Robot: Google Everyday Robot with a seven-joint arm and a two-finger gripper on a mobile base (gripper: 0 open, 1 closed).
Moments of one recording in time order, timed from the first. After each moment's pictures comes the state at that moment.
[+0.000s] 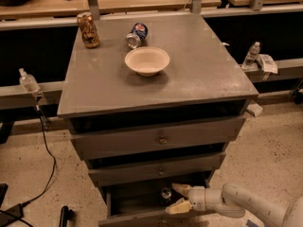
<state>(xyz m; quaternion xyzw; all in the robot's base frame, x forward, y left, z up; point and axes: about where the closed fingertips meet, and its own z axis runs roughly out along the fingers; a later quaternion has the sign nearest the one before) 0.478 -0.102 0.308 -0.36 0.73 0.46 0.36</state>
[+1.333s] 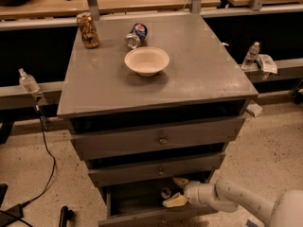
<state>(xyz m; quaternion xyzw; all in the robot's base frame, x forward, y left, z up) 0.524 -0.102 0.265 -0.40 0.75 0.36 0.38</state>
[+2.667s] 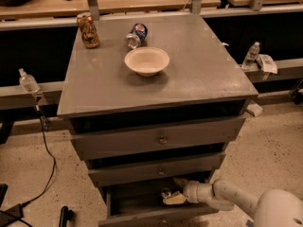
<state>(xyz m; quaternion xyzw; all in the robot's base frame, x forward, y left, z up) 0.548 -0.111 0.217 -0.38 0.77 0.36 0.37</state>
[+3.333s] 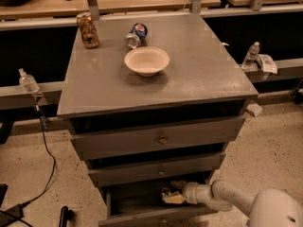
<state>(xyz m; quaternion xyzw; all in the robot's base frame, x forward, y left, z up) 0.547 -0.107 0.203 -0.37 0.77 0.37 0.37</state>
